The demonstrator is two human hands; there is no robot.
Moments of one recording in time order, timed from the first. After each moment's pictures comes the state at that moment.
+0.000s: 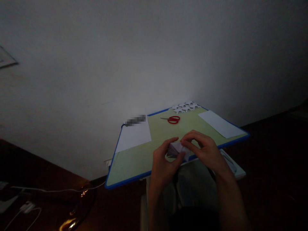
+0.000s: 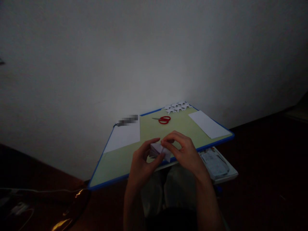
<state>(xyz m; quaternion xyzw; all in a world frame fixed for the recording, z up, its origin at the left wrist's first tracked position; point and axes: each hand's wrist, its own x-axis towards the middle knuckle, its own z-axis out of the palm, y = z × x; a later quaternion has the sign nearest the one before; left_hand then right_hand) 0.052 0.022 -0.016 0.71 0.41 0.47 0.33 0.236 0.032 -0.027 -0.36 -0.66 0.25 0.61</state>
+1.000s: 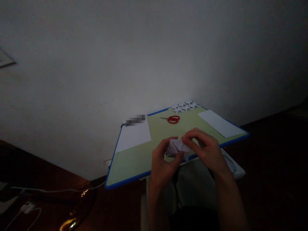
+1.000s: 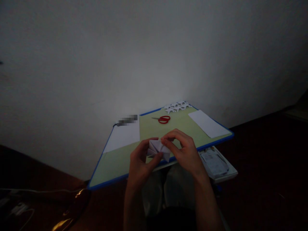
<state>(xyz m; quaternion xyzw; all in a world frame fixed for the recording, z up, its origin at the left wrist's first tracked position) 0.055 0.018 -0.010 0.67 0.38 0.52 0.38 0.231 0.027 -0.022 -0.35 -0.63 0.24 0.65</state>
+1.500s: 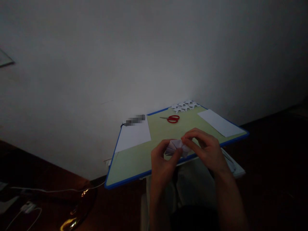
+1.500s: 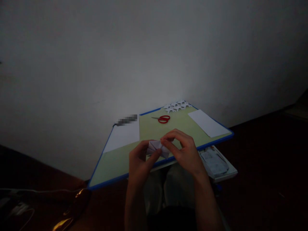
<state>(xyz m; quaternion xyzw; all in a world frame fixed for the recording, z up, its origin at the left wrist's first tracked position) 0.061 0.020 -0.009 0.64 0.40 0.54 0.38 0.232 0.024 -0.018 -0.34 -0.64 0.23 0.65</state>
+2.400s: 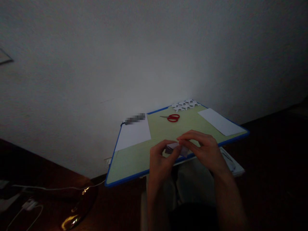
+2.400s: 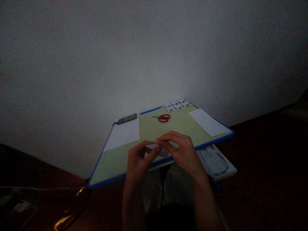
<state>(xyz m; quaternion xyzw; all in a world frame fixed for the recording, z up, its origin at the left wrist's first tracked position) 0.056 0.022 -0.007 0.64 0.41 0.52 0.39 0.226 0.021 -0.015 -0.36 -0.66 0.20 0.63</state>
